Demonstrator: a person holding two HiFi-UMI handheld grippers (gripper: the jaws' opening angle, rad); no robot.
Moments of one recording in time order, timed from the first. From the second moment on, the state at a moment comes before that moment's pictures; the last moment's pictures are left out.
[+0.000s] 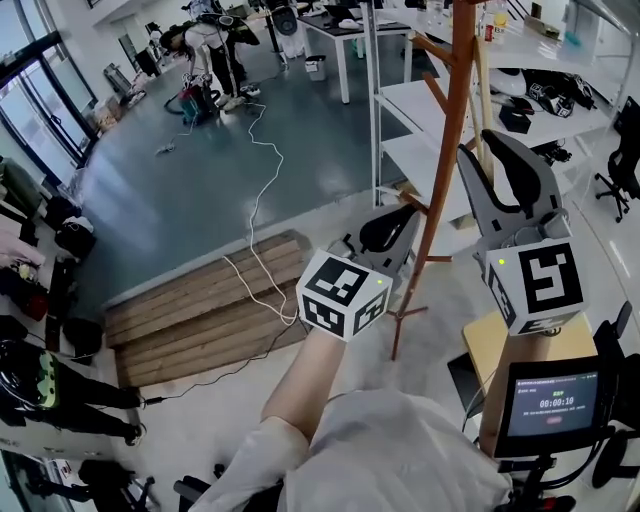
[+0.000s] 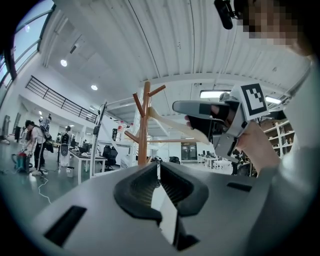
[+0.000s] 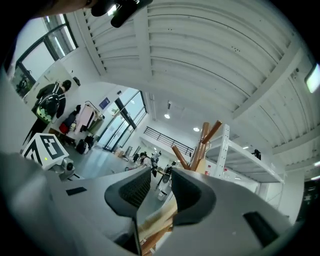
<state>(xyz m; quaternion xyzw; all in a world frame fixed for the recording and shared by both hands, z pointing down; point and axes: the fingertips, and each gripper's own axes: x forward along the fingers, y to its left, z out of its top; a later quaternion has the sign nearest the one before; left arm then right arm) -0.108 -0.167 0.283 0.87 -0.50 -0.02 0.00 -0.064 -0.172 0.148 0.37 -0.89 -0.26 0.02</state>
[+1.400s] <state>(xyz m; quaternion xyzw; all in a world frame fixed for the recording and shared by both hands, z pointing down) -0.049 -0.153 0.406 0.90 -0.43 0.00 0.11 0.006 -0.163 0.371 0.41 -0.91 -0.03 0.08</state>
